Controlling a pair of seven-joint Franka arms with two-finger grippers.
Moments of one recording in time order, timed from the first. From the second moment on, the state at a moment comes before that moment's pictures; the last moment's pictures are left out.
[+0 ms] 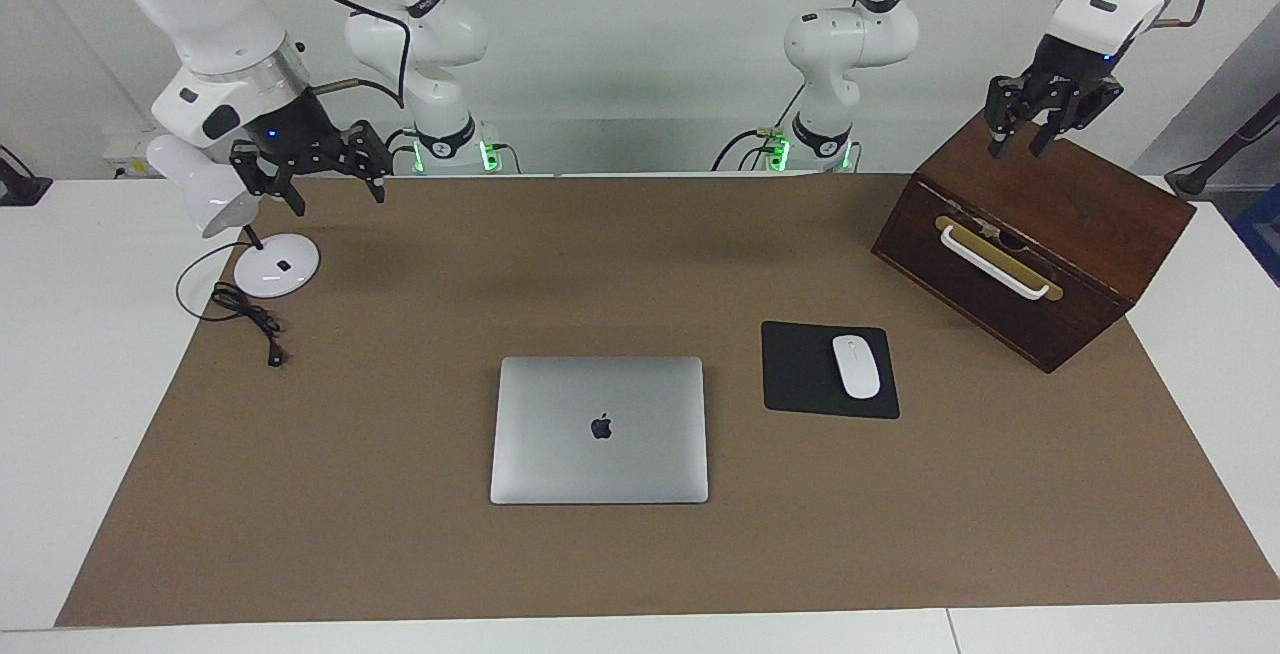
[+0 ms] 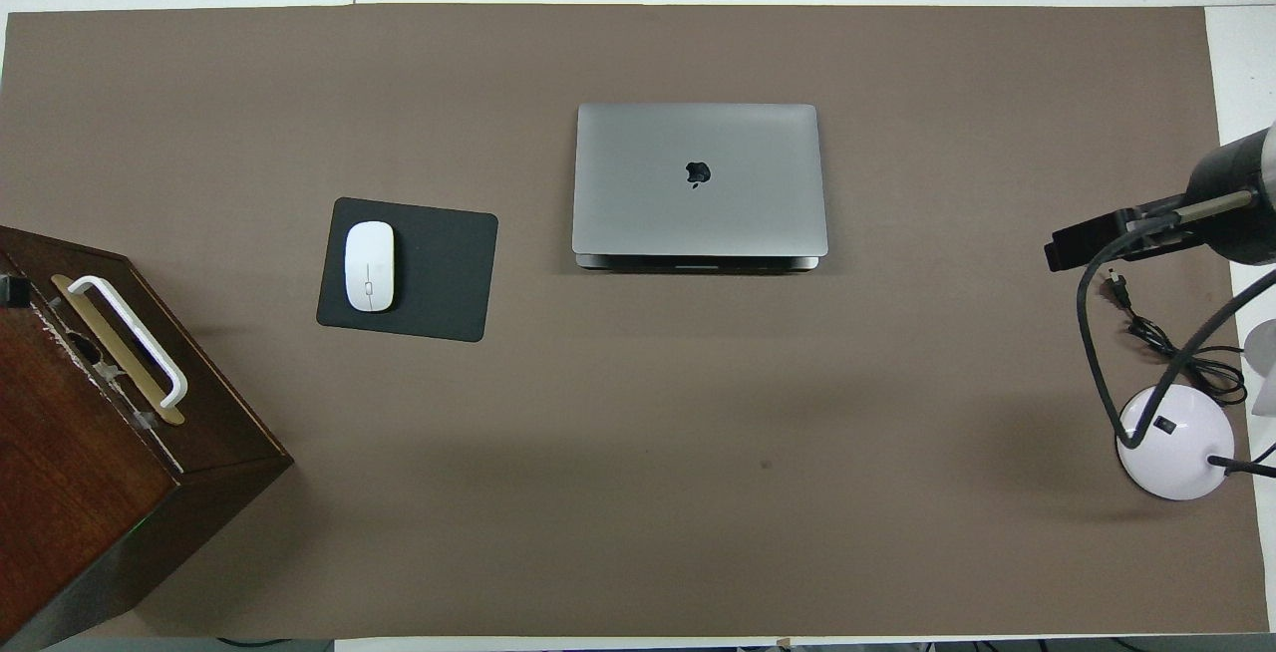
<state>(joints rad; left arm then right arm) 0.03 -0.18 -0.04 -1.66 -0.02 1.58 0.04 0.03 -0.02 0.04 -1.59 0.06 1.55 -0.12</state>
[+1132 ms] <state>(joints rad) -0.25 -0.53 -0.06 -2.53 -0.10 2.48 0.05 0.04 -0.01 0.31 -1.81 -0.17 1.88 -0.25</state>
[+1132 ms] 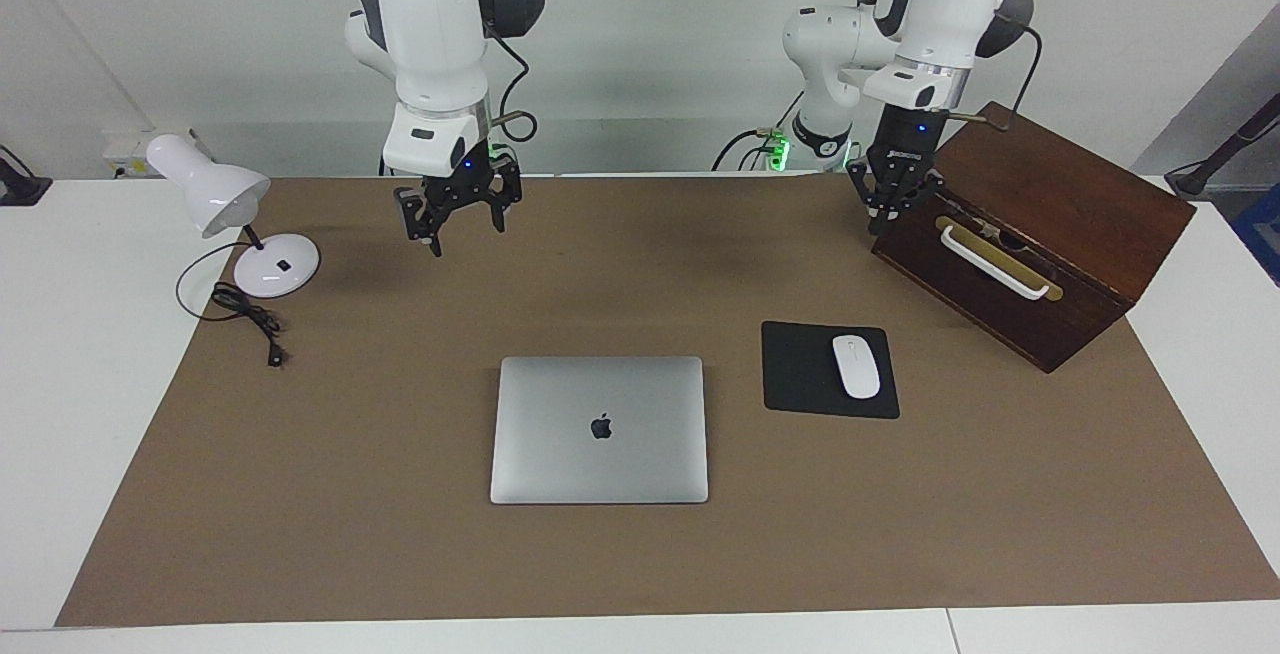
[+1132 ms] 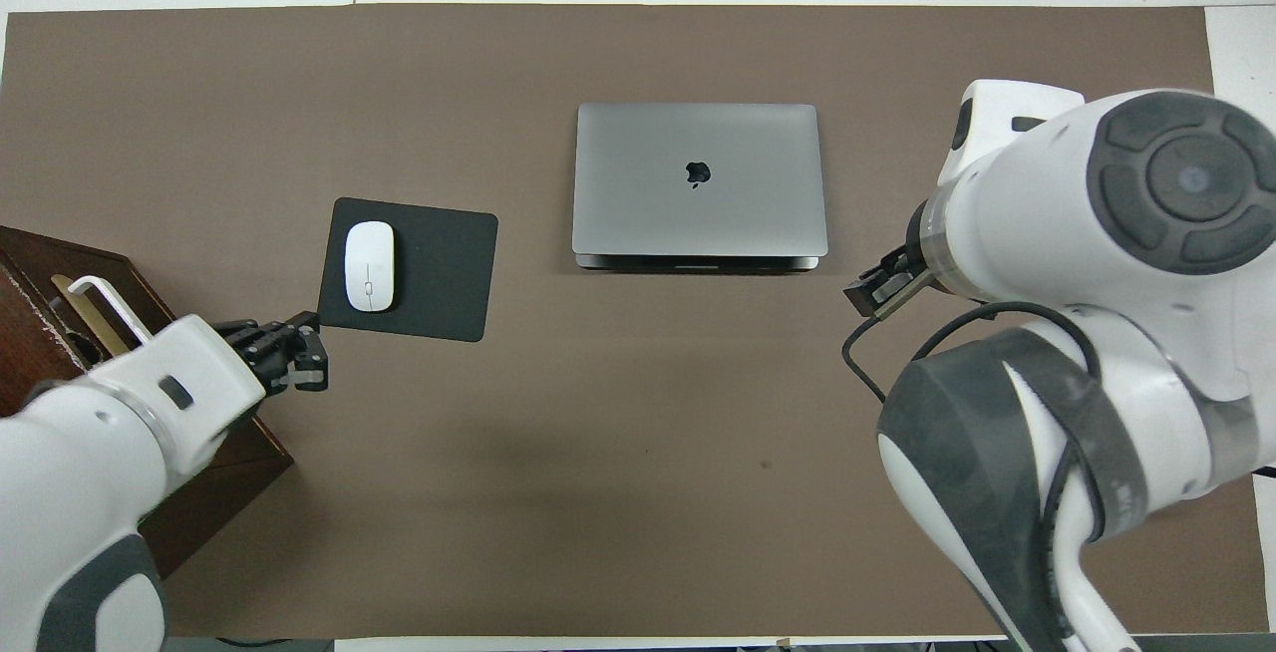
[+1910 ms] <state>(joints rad) -0.56 -0.39 -0.06 -2.78 -0.10 3.11 0.01 0.09 0.09 0.35 -1.96 -0.36 2.24 -0.34</state>
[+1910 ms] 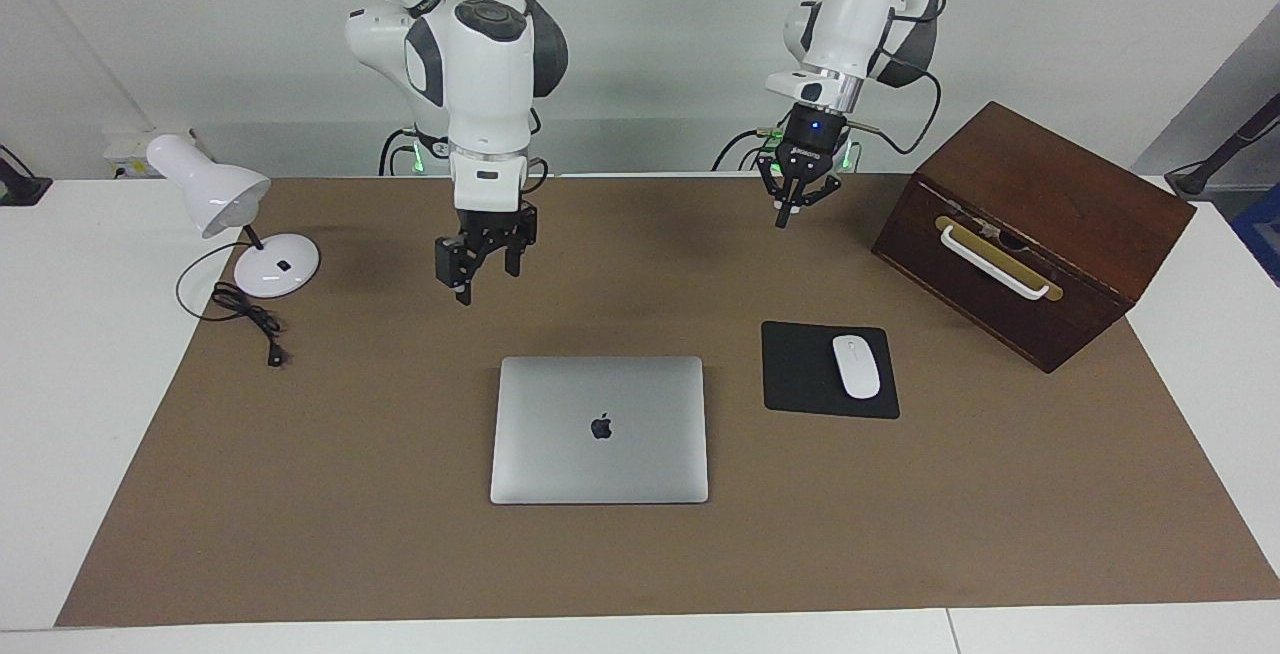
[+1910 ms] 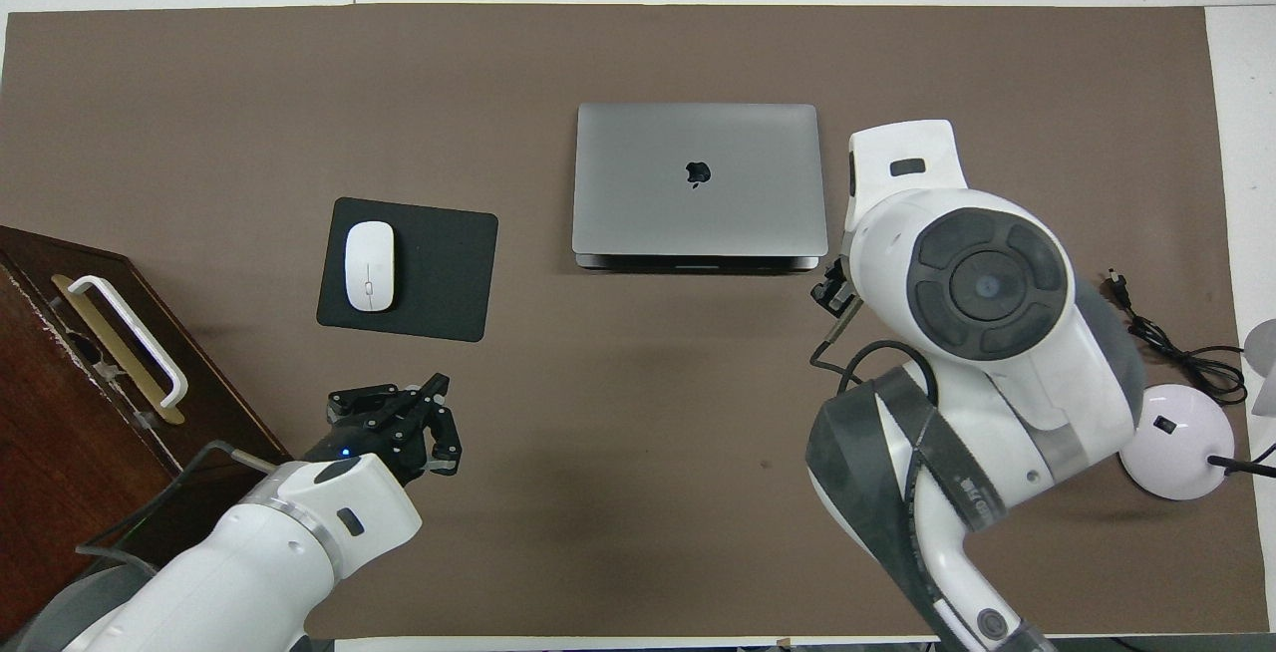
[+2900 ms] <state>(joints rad) -0.65 0.12 -0.06 -2.61 -0.10 3.49 -0.01 0.14 0.23 0.35 -1.97 -0.60 2.32 -0.17</state>
